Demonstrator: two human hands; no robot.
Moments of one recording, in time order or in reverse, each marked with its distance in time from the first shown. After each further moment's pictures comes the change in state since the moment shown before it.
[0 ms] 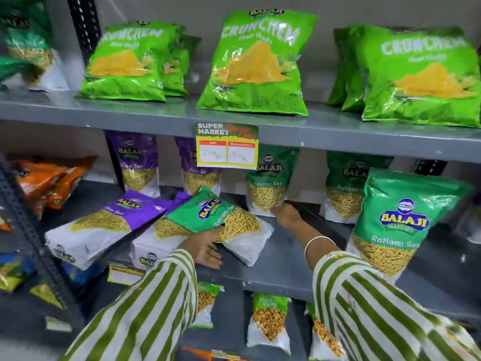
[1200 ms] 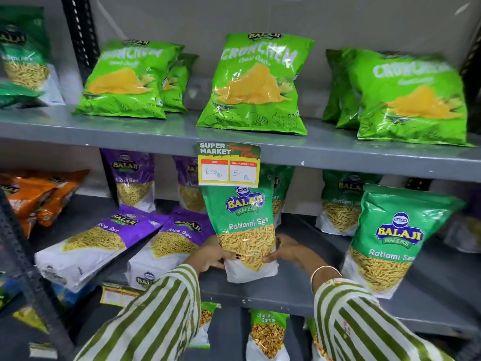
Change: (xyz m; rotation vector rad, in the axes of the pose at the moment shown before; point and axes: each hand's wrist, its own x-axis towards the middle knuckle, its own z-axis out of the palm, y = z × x) left_hand 0.001 0.017 0.020 0.248 0.021 0.428; right_hand -0.038 0.016 0.002 0.280 -0.312 0.069
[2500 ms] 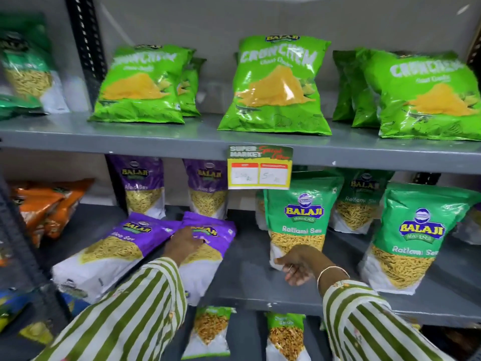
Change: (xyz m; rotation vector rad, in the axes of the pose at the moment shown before) left_hand 0.026 -0.016 -0.130 0.686 0.384 0.065; right_hand 0.000 -0.020 0.043 -0.055 -0.007 0.507
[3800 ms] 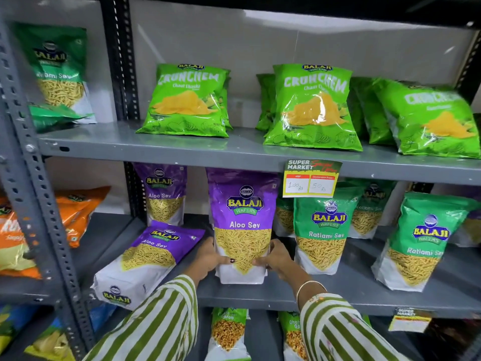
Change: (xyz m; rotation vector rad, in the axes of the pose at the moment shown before) left_hand -0.021 -0.033 -0.019 -0.545 -0.150 0.078; right_hand -0.035 -0.066 0.120 0.499 0.247 -0.495
